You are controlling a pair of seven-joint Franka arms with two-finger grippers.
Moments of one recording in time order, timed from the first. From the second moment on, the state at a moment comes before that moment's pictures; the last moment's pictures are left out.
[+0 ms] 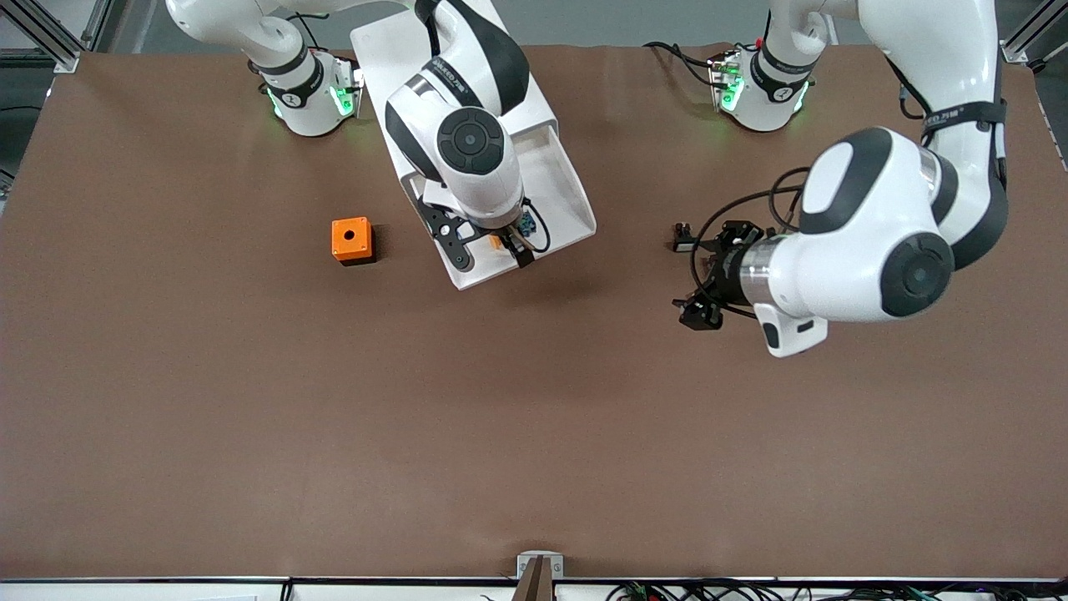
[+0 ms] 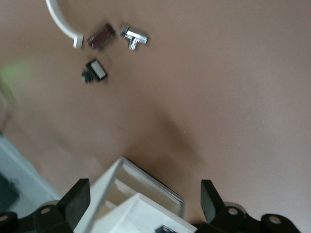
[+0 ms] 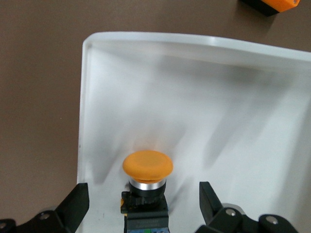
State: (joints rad) left arm -0.36 0.49 -0.01 -1.21 -0.34 1.46 -1.43; right arm 0.75 0.46 0.01 -1.47 0.16 1.81 1.74
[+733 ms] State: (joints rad) left arm -0.42 0.48 -0.15 -1.49 -0.18 1.92 -1.39; right arm 0.77 0.48 0.01 -1.47 0.16 1.81 1.74
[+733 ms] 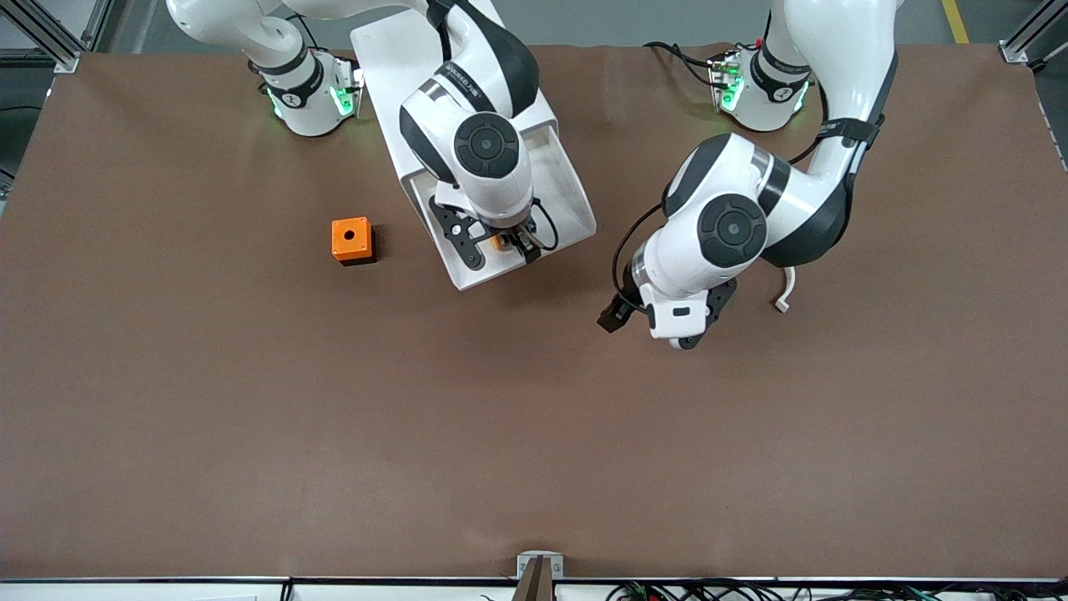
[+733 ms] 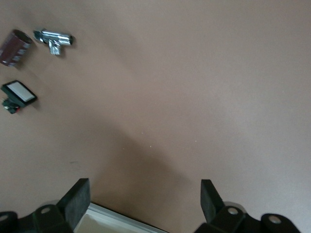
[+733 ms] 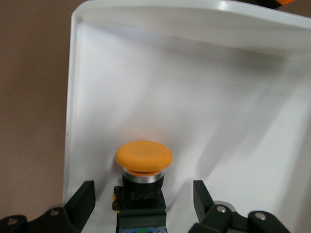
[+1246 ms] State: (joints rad) left arm -0.45 0.33 -0.25 -1.75 -0.12 2.06 -1.39; right arm 0.77 0.48 0.00 -1.45 0.17 1.80 1.74
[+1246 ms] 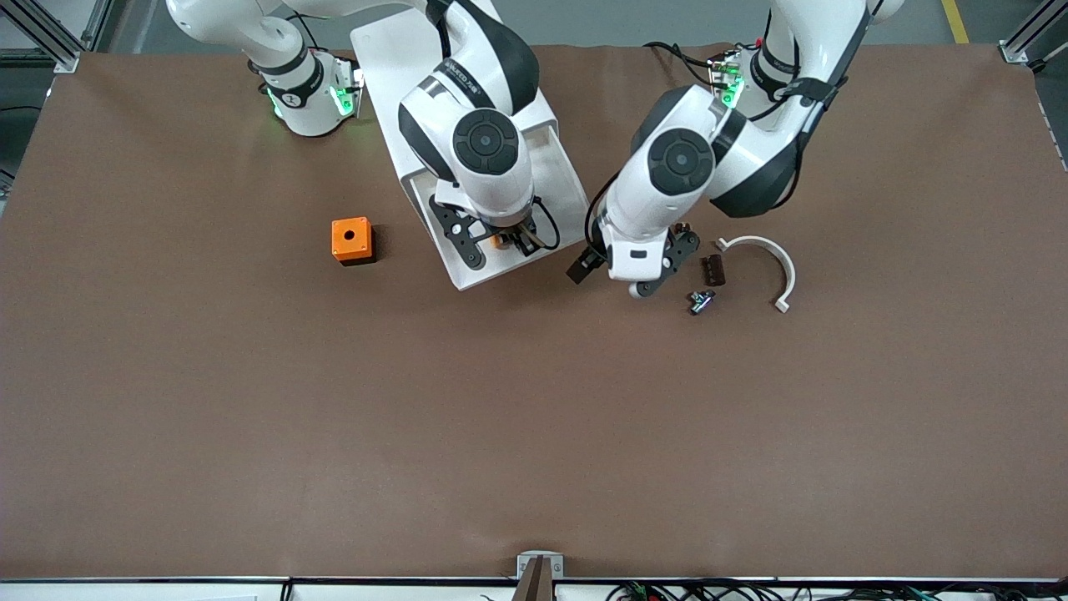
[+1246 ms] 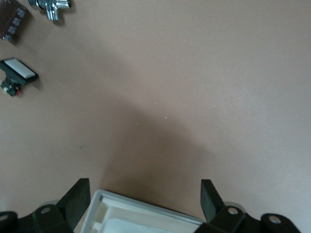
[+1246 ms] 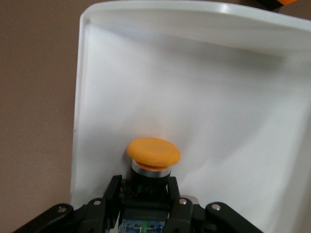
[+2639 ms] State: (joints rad) left arm -0.54 0.33 -0.44 -1.87 -0.07 2.15 -1.41; right arm 0.06 0.31 -0.04 -1.31 0.02 1.37 0.23
